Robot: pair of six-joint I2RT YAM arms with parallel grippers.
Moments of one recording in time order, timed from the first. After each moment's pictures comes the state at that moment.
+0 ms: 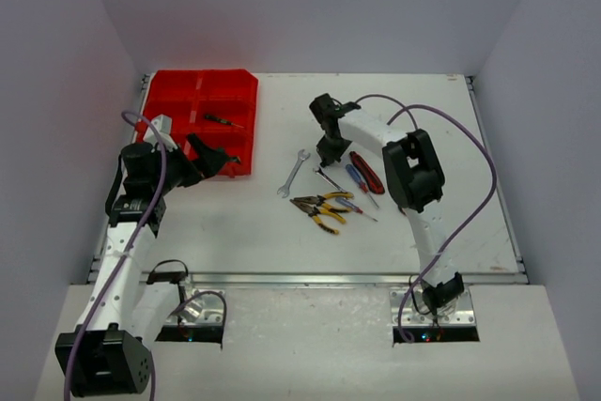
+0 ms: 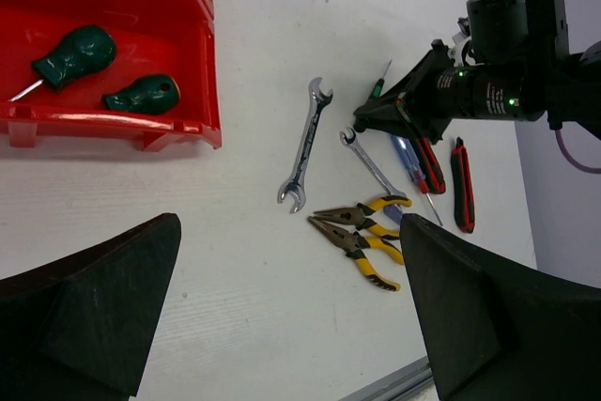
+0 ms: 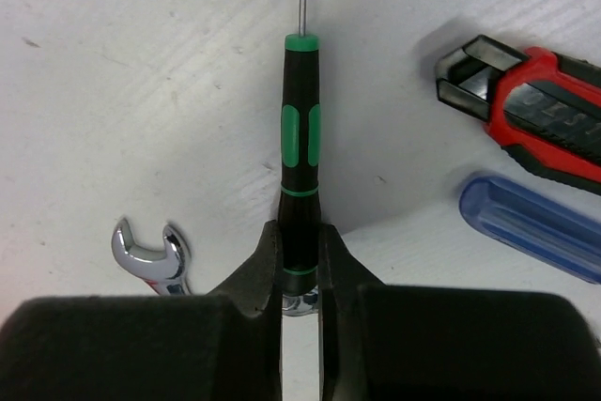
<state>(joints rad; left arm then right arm) 0.10 0.82 0.67 -0.27 0.46 -0.51 0.50 2.30 1.79 -0.82 0.25 1.17</state>
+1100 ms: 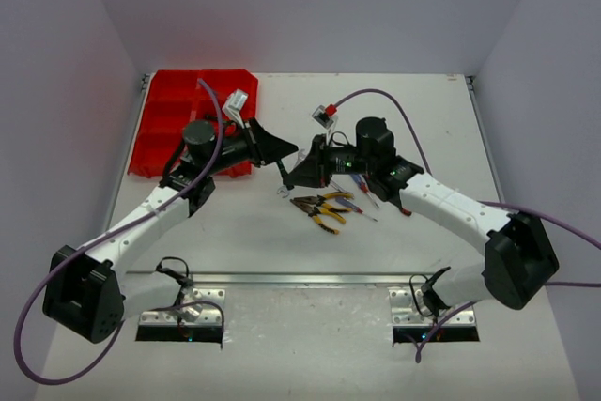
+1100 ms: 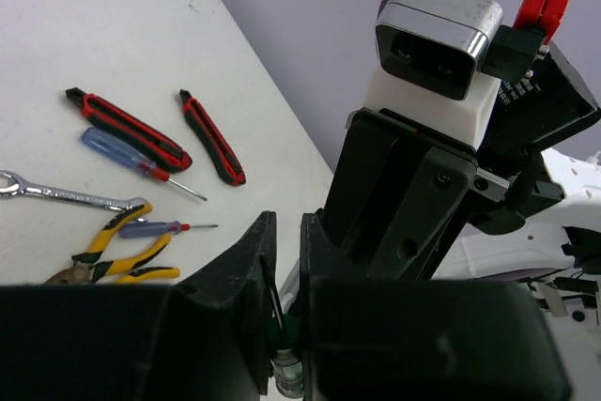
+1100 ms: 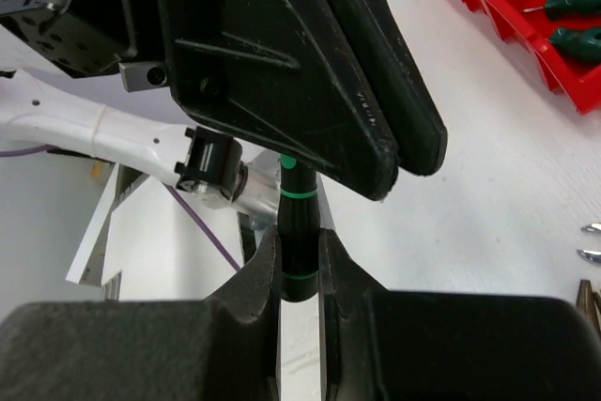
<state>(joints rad) -0.38 1.16 0.78 0.32 0.60 -0.82 0.64 1.38 0.90 0.27 -0.78 0.54</state>
